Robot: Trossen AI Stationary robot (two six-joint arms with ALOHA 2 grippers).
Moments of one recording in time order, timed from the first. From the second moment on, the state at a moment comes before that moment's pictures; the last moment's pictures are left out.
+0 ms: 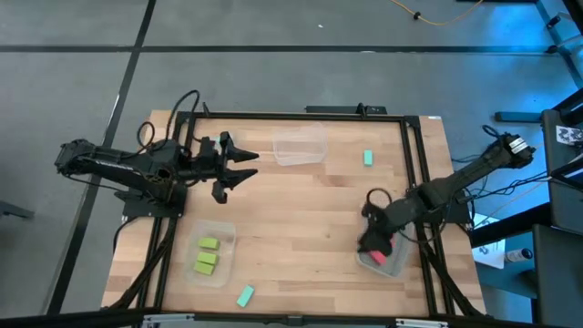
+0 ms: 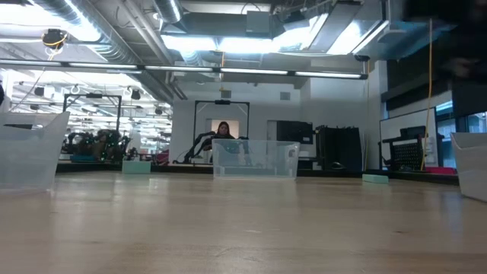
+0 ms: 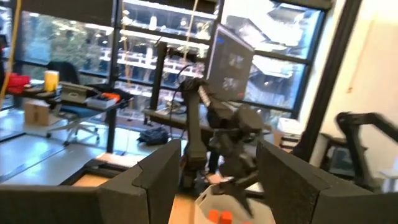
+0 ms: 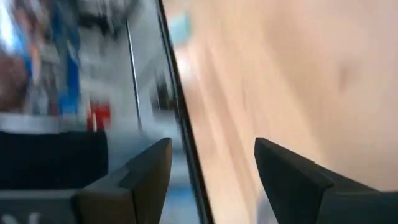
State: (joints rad) left arm -0.11 0.87 0.74 0.38 -0.19 -0.16; right arm 0.49 0.99 0.59 -0.17 -0.08 1.12
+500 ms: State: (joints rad) left arm -0.11 0.80 0.74 0.37 -0.17 -0.18; right arm 0.30 0.98 0.59 0.47 0.37 0.42
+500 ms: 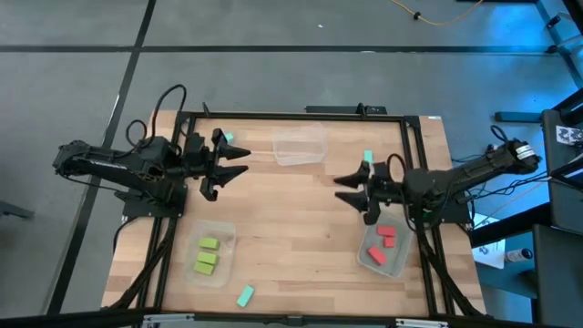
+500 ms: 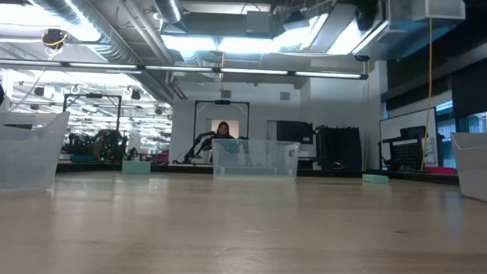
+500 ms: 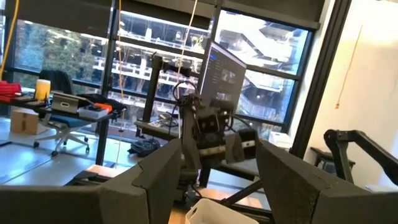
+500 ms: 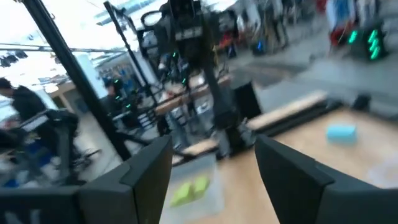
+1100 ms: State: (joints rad) left arm -0.11 0.81 0.74 0.32 -0.19 -0.25; right arm 0.26 0.98 0.59 0.49 0.33 0.18
